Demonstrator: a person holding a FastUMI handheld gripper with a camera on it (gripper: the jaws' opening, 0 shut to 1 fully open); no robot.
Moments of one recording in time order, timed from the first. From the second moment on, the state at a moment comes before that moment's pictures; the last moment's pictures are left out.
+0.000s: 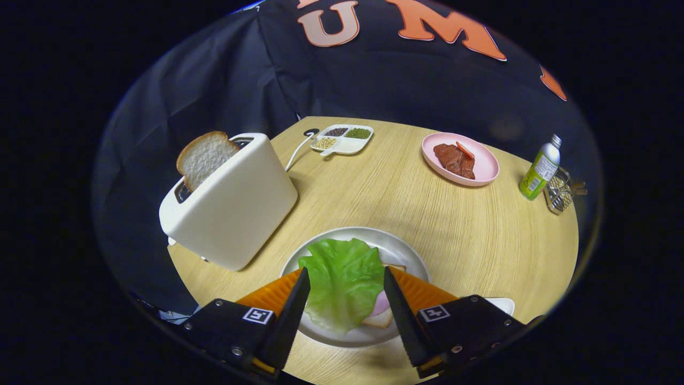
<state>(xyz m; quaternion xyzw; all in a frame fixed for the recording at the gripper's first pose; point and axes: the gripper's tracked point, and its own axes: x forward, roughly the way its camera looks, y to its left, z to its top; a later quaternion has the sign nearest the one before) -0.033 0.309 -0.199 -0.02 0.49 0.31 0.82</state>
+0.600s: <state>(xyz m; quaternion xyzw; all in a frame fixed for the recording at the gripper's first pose) -0.021 0.405 -0.088 0.01 0.47 0.34 0.81</state>
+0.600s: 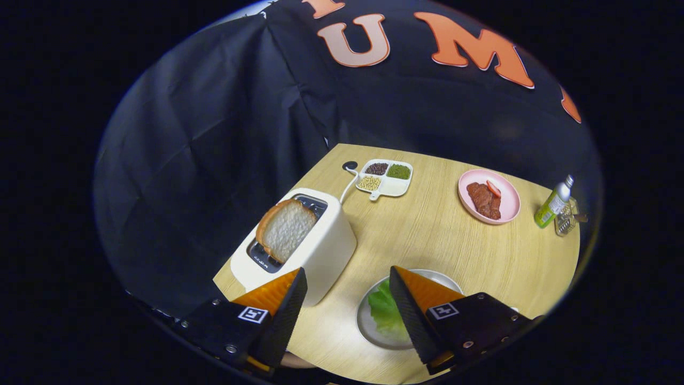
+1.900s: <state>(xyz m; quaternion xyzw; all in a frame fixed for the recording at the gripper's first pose) -0.022 0.521 -0.119 0.01 0.58 0.31 0.75</state>
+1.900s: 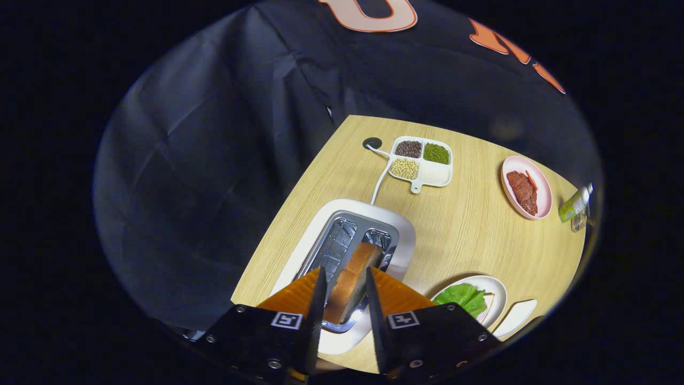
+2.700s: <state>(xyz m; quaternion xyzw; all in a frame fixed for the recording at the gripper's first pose) -0.014 0.467 -0.041 0.14 0.49 0.34 0.79</state>
